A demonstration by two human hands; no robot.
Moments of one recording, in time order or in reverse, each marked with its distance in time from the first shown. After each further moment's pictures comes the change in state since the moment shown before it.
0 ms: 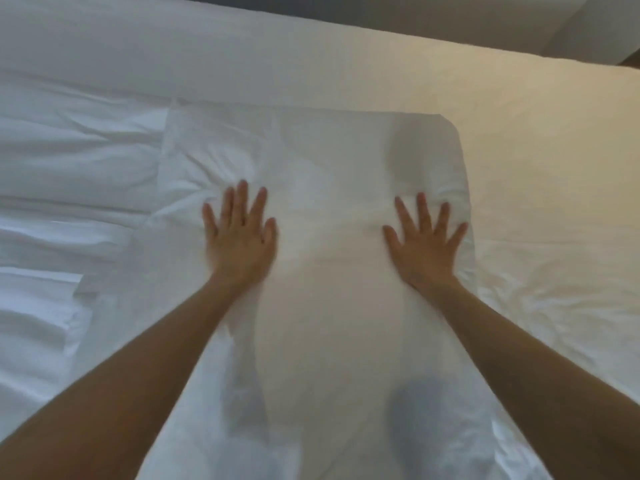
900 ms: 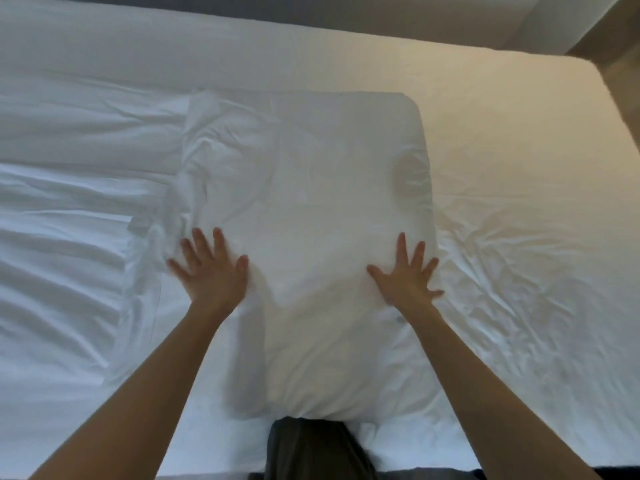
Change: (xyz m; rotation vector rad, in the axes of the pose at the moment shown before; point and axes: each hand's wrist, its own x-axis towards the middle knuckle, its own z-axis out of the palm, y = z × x) left_hand -0.181 -0.032 -0.048 0.056 -0.228 -0.270; right_hand -0.198 -0.007 -0.051 0.426 -0.305 0.365
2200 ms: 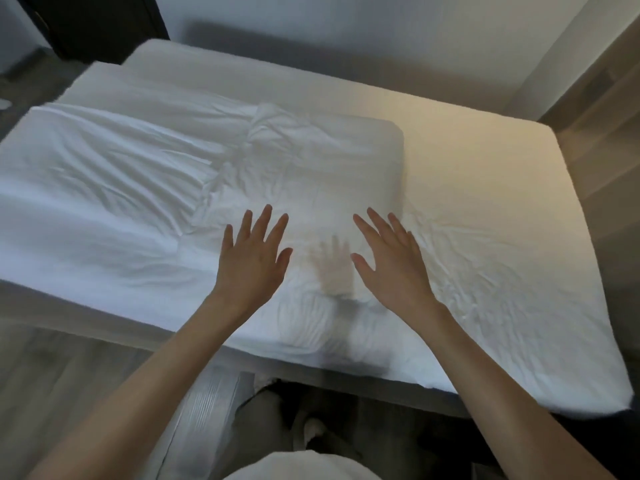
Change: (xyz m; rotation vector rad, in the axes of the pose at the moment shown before) left_hand -0.376 -0.002 -0.113 -0.071 0.308 0.353; right_hand -0.303 0.101 -0.138 -0.262 0.158 -0.838
